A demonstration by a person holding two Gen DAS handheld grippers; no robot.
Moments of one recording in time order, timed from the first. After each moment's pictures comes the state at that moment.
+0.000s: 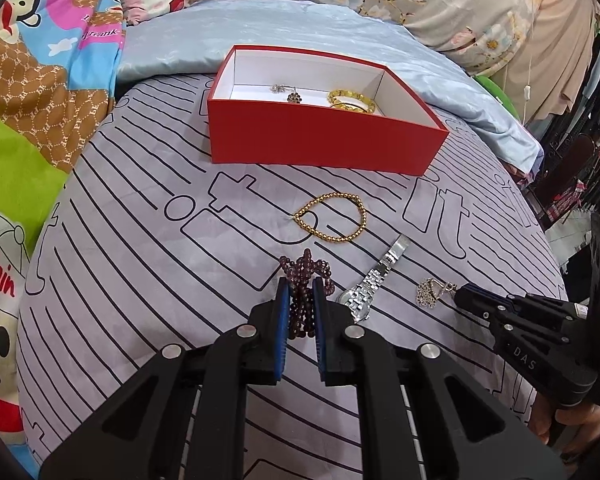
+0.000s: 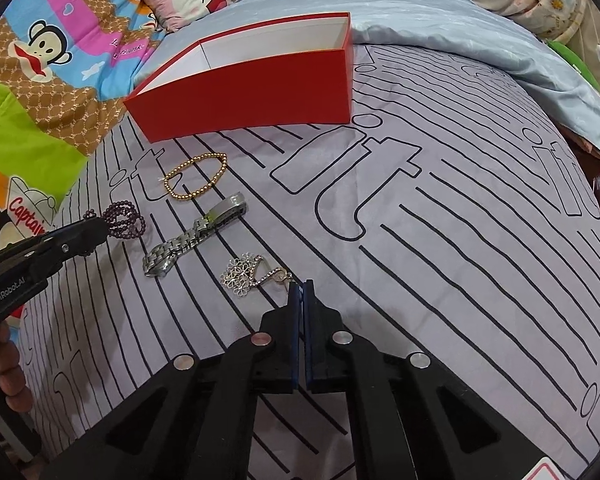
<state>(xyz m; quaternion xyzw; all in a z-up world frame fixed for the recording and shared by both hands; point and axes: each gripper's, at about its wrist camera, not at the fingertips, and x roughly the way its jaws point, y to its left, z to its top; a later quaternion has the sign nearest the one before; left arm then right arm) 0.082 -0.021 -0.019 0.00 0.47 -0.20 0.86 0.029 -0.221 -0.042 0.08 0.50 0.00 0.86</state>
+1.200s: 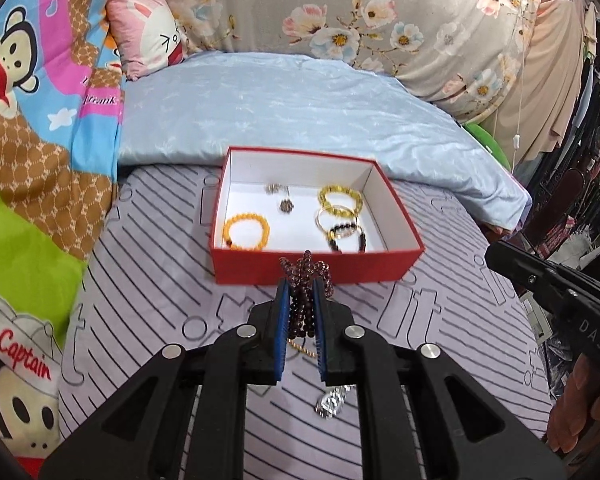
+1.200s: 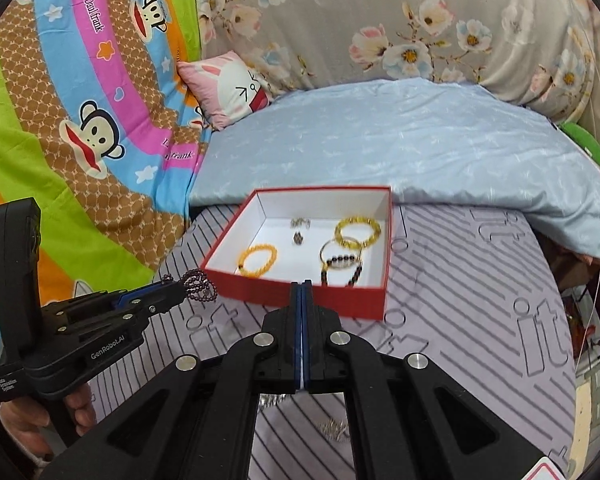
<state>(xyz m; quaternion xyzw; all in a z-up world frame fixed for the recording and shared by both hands) 0.130 -0.026 0.067 -0.02 0.39 -0.21 0.90 0.076 -0.216 0.102 0.08 0.36 0.05 0.93</state>
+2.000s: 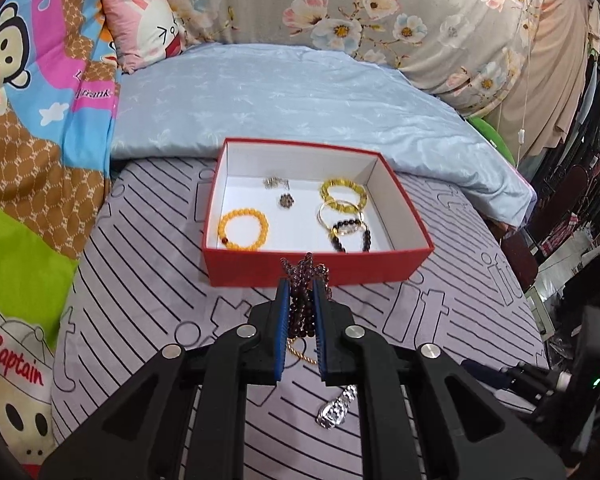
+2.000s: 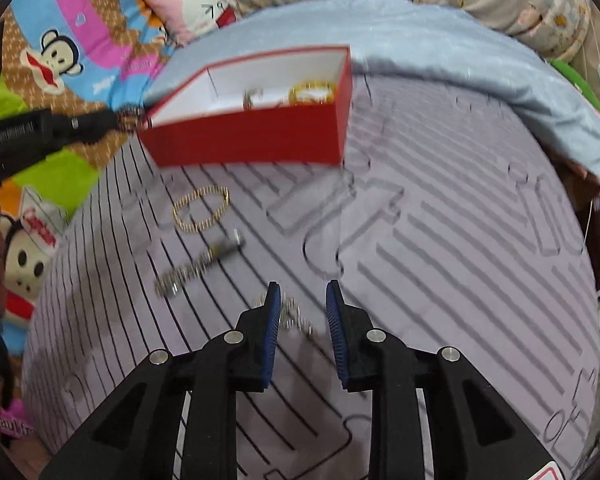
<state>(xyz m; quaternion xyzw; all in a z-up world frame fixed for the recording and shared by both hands) 0.139 -0.034 0.049 -0.02 0.41 -0.21 0.89 0.027 -0.234 -0.019 0.07 0.49 0.01 0.87</state>
